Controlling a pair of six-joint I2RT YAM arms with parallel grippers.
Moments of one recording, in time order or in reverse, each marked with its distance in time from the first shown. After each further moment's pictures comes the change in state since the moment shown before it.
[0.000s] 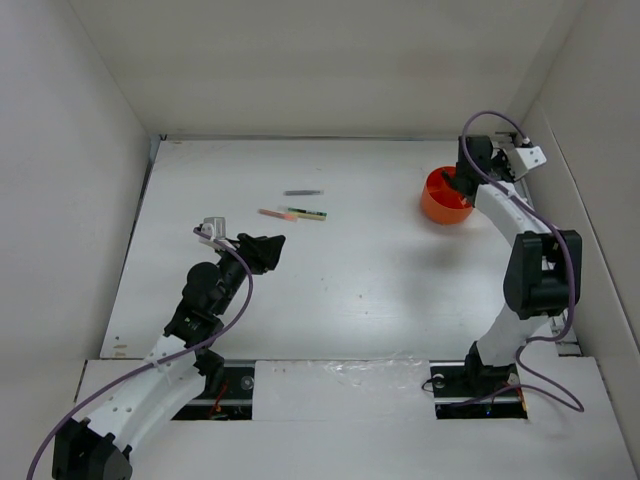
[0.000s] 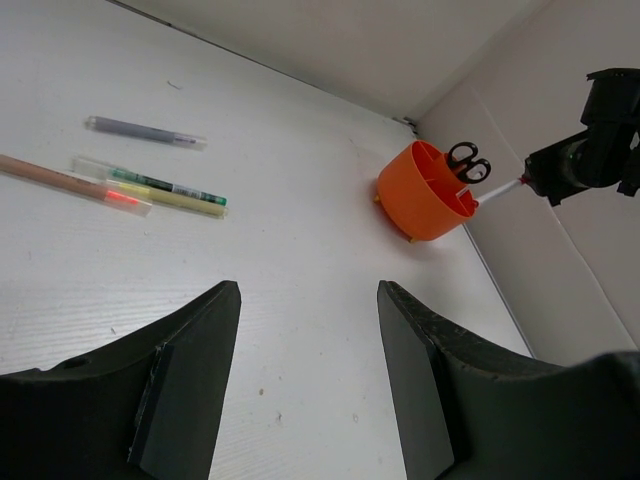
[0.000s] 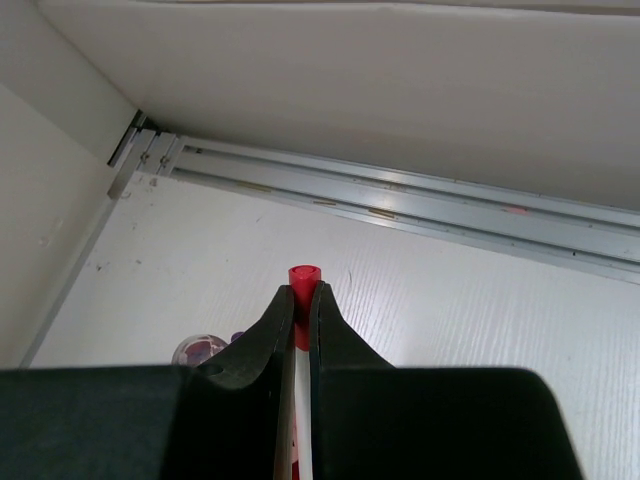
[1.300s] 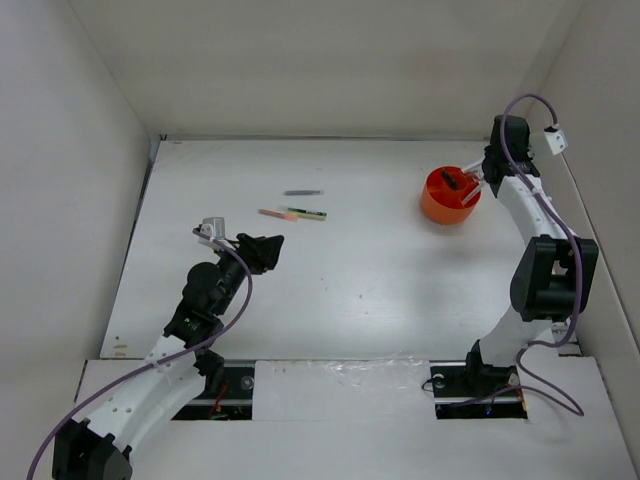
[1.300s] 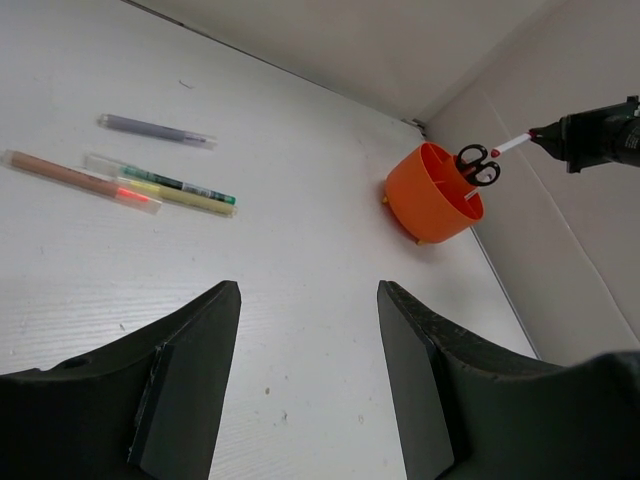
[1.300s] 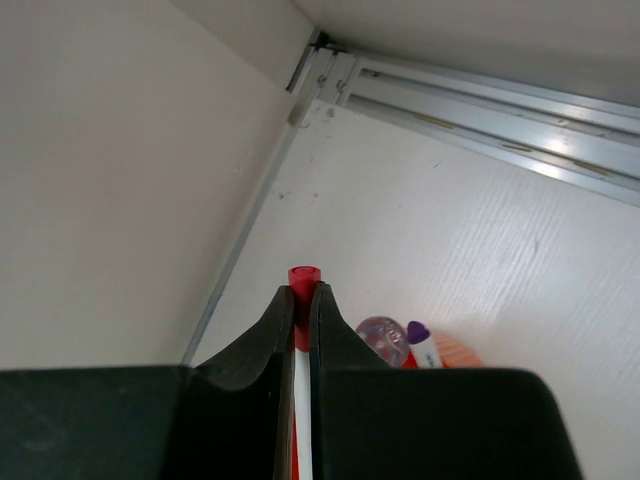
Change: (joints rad) left arm 0.000 -0.004 0.000 -0.015 -0.023 0.001; right arm -0.130 -0.024 0.112 0.082 -0.533 0.039
